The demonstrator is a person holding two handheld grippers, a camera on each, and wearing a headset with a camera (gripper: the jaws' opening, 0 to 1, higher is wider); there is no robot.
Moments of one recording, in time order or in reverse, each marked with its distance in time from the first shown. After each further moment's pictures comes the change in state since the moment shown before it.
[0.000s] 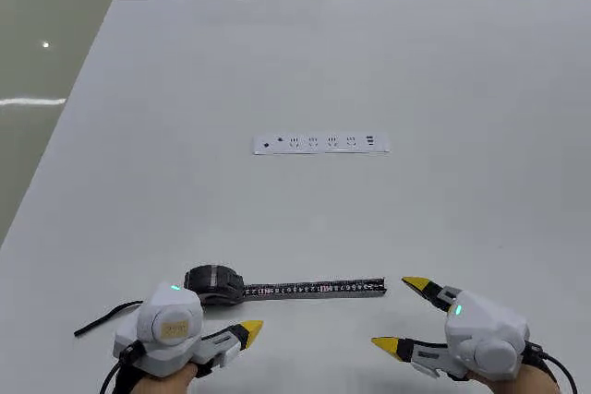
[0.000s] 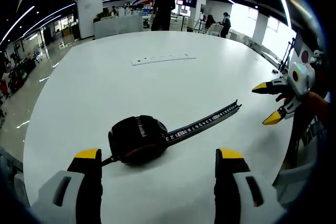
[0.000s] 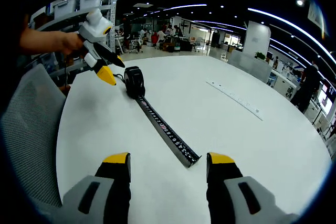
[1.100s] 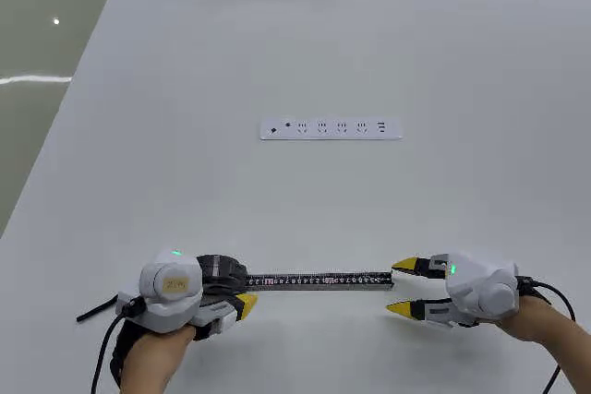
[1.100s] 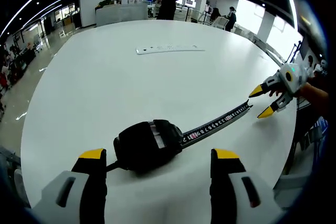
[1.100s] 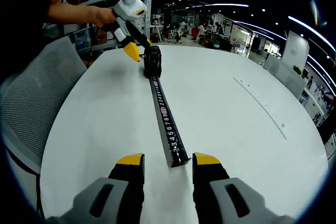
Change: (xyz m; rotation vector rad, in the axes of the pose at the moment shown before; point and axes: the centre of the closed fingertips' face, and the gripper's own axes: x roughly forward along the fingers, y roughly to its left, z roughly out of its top) left arm 0.028 0.020 0.000 -0.031 0.091 -0.008; right arm 0.037 -0.023 -0.026 -0.220 0.055 0.278
